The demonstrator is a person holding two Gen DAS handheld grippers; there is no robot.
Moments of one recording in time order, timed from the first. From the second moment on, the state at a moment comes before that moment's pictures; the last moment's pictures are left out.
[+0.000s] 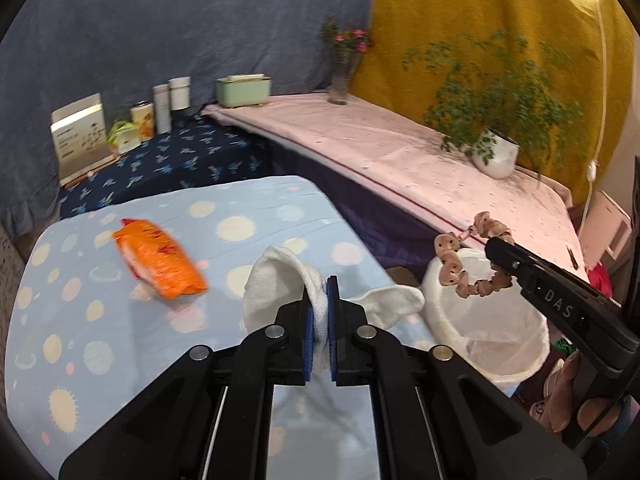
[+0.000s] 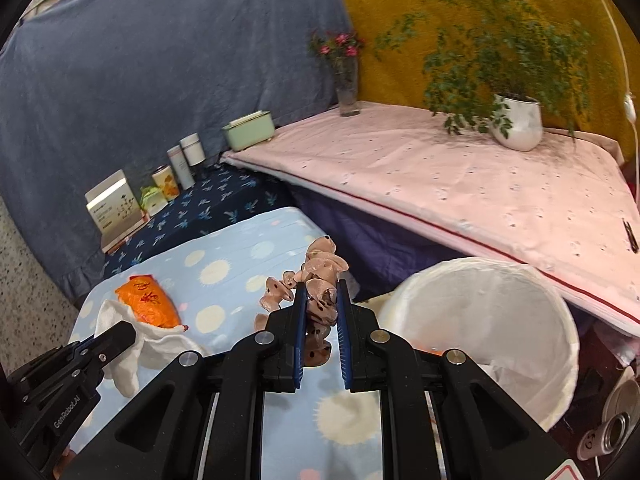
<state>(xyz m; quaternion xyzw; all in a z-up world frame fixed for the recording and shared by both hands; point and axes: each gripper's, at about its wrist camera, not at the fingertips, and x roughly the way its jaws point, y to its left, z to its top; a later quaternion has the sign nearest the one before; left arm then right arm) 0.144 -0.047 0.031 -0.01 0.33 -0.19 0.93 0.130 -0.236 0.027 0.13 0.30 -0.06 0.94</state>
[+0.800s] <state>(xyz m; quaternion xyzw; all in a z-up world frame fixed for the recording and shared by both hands) 0.123 -0.209 0.033 0.07 0.33 -0.29 0.89 0.073 -0.362 0.009 0.18 0.29 -0.16 0.93</state>
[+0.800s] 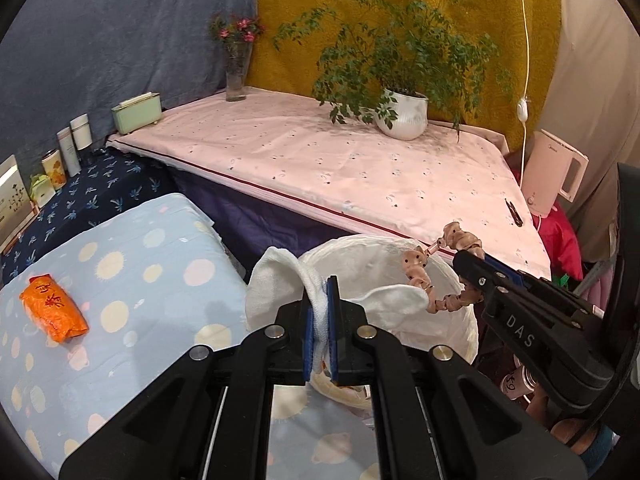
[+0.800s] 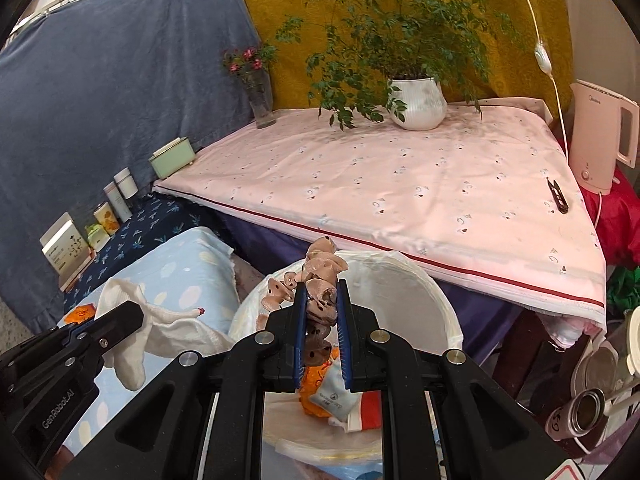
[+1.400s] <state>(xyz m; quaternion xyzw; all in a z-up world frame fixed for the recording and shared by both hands) 0.140 -0.217 0.013 0.05 0.37 -0.28 0.88 0.070 -0.379 -0.002 0.19 0.30 -0.17 0.92</state>
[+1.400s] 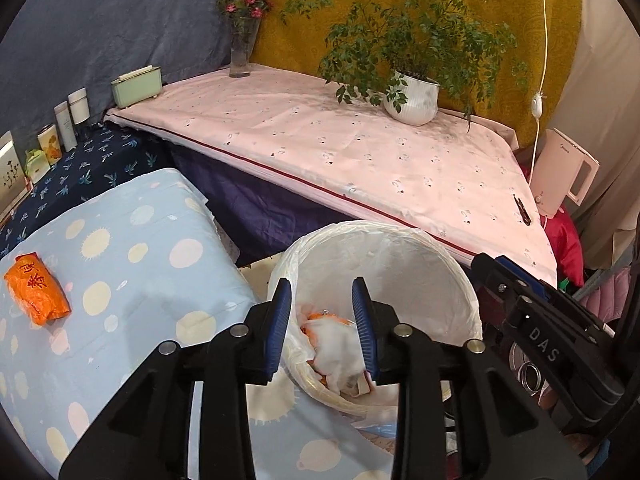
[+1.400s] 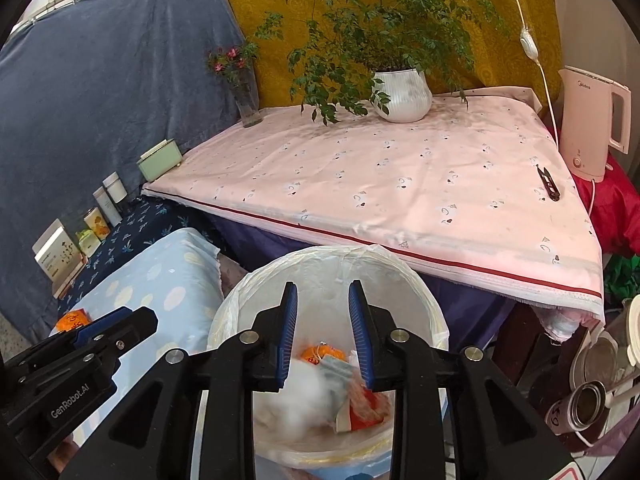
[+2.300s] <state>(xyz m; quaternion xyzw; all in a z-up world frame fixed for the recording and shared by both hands) 0.153 -0.138 0.009 0.01 0.38 -0.22 0.90 0.091 -0.310 0.012 0.15 0.31 -0.13 0.93</state>
